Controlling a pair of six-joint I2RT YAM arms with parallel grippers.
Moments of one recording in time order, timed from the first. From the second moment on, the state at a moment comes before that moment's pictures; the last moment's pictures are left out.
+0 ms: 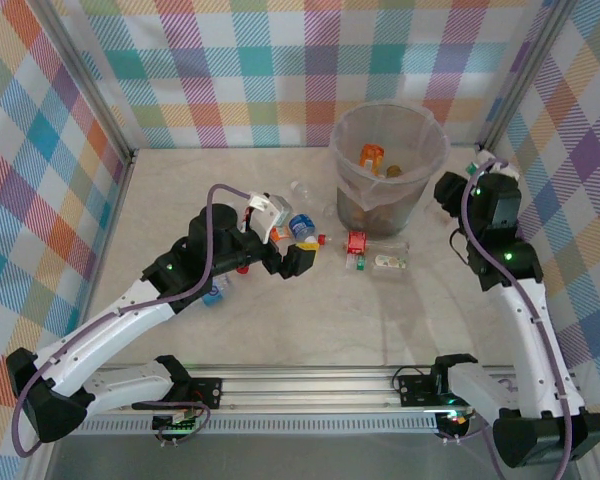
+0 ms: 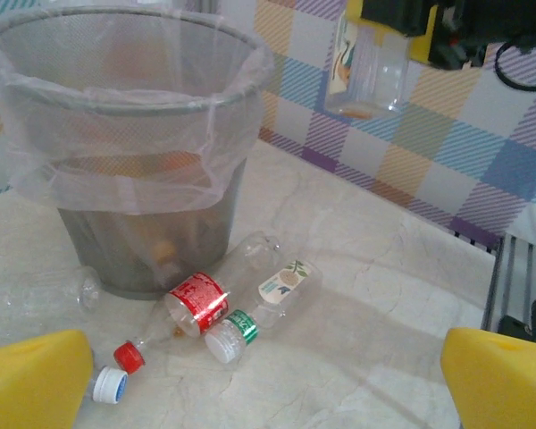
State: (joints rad) left arm -0.78 1.06 1.04 -0.24 0.21 -0.08; right arm 0.11 0.99 1.16 -0.54 0.18 0.49
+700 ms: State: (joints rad) left arm -0.78 1.07 1.03 -0.22 0.18 -0.07; right arm 0.23 1.69 2.06 -0.81 0.02 0.12
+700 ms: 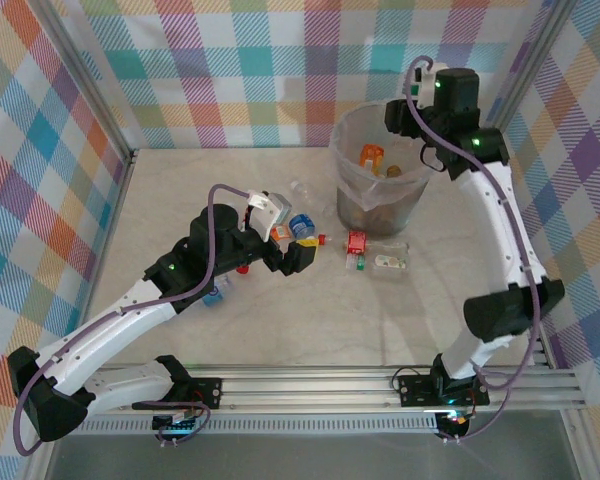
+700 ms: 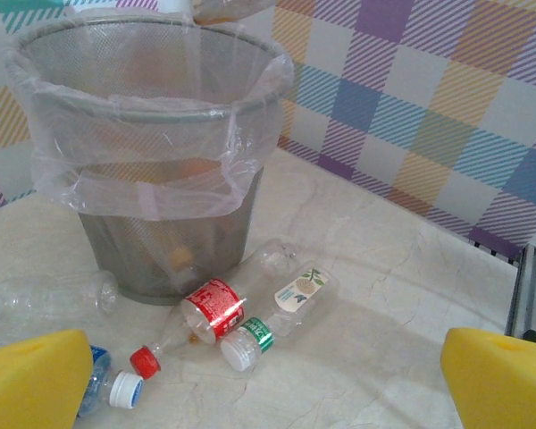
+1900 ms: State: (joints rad) left arm -0.78 1.10 1.05 -0.27 0.18 -0.03; right arm 0.19 2.17 2.41 -1.28 0.01 0.26
